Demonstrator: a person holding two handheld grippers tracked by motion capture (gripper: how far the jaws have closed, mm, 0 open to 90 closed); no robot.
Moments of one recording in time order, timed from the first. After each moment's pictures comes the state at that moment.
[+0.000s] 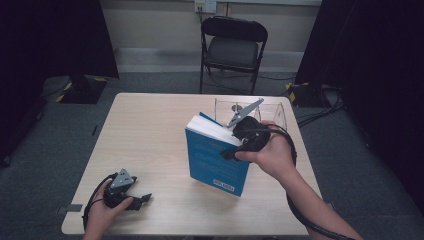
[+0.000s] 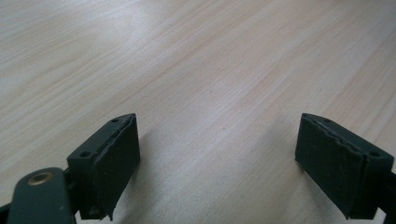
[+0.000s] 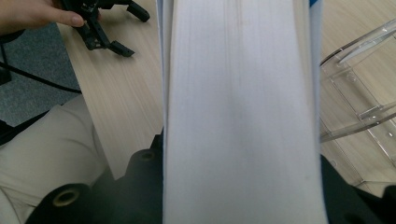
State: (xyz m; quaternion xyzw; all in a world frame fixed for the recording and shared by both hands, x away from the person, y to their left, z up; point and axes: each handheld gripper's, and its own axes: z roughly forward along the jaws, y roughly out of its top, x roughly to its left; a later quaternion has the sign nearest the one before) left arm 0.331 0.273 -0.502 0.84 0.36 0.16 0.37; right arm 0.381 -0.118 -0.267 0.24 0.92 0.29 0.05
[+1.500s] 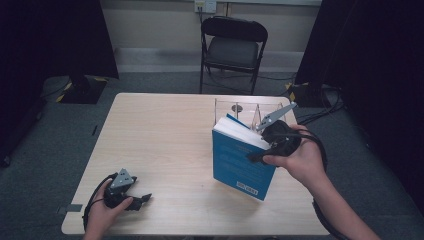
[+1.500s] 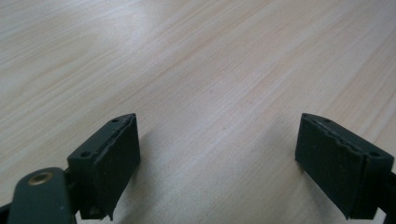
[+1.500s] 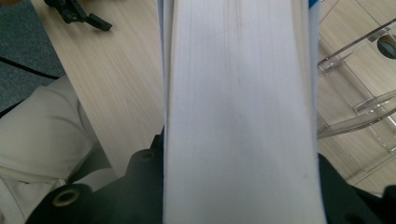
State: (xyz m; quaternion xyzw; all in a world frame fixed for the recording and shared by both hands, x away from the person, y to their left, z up) left arm 0.331 0.273 -0.502 0.84 0.36 0.16 0.37; right arm 0.367 -0.176 -0.262 0.27 0.92 0.28 0.07
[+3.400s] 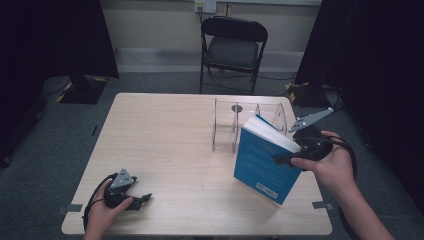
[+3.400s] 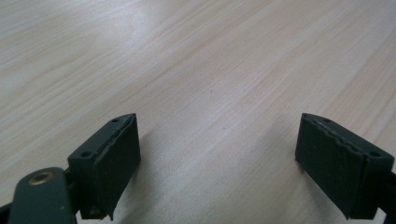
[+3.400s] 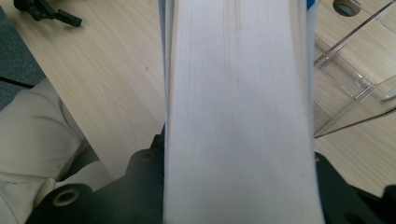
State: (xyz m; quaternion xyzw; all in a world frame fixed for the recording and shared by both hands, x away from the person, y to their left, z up) left arm 0.331 0.273 -0.502 0.84 0.36 0.15 0.37; right arm 0.359 -0.242 -0.269 0.33 0.89 0.29 0.08
